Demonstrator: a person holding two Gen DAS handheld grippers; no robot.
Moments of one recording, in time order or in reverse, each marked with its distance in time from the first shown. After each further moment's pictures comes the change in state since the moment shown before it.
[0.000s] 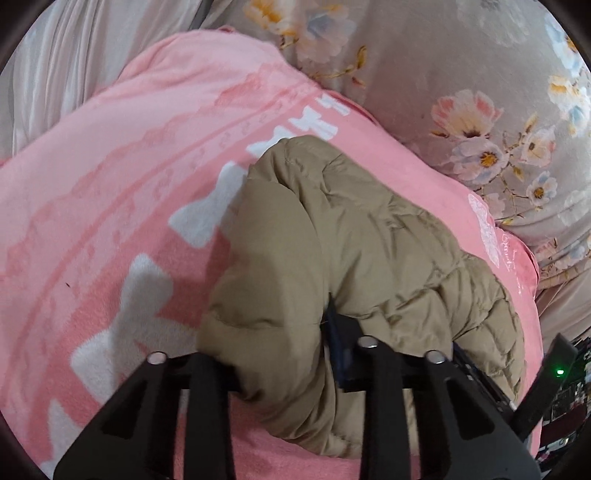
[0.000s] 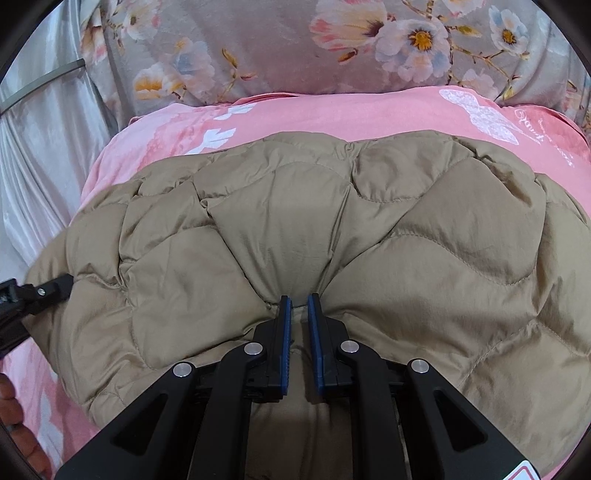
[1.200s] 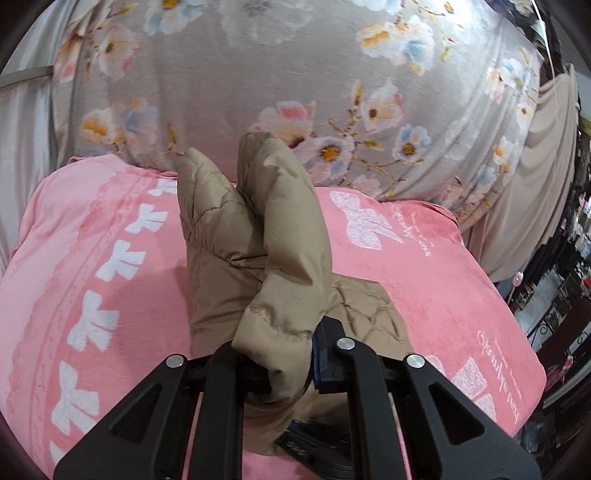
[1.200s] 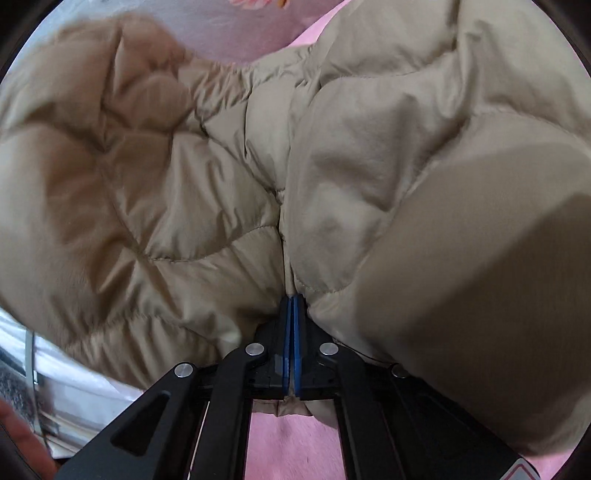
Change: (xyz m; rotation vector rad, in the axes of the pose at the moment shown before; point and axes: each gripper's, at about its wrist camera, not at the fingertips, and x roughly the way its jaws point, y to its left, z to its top) left arm -0.084 -0.222 -0.011 0.426 -0.121 -0.229; right arm -0.001 -0.064 -0.039 0.441 0.219 0.490
